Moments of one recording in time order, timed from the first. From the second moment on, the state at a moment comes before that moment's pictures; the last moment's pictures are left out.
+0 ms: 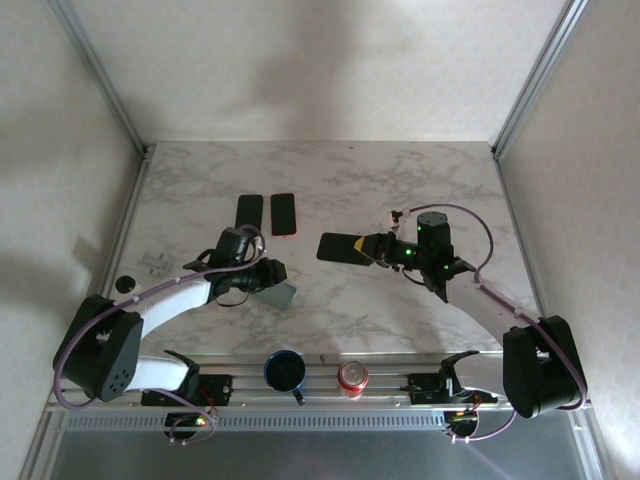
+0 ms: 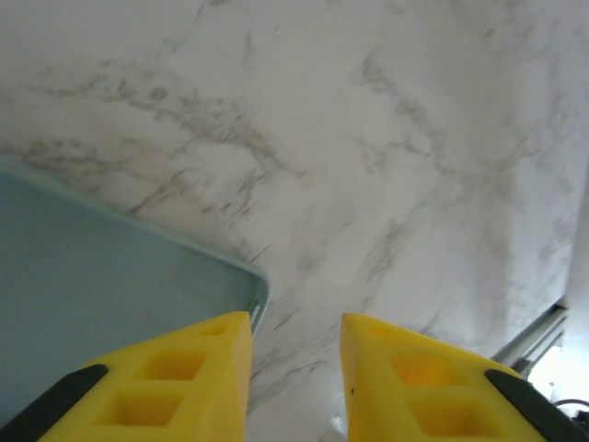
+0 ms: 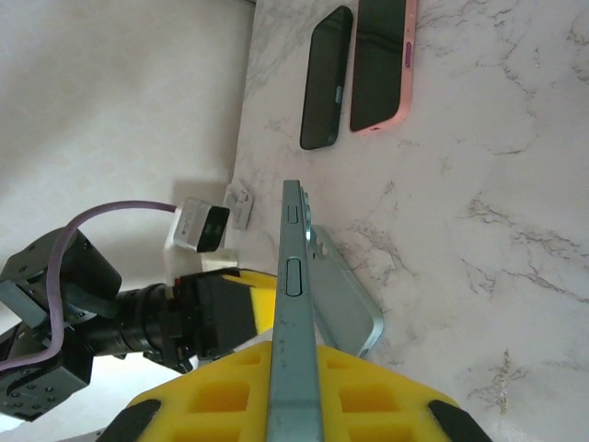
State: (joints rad) left arm -0.43 1.34 0.61 -0.17 0.42 -0.76; right arm 0.35 1.23 0.61 0.13 -0.76 0.87
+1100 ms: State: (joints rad) left arm -0.74 1.64 0.85 -0.39 0.04 -0.63; right arm 0.25 1.10 0.60 0.03 -0.78 0.86
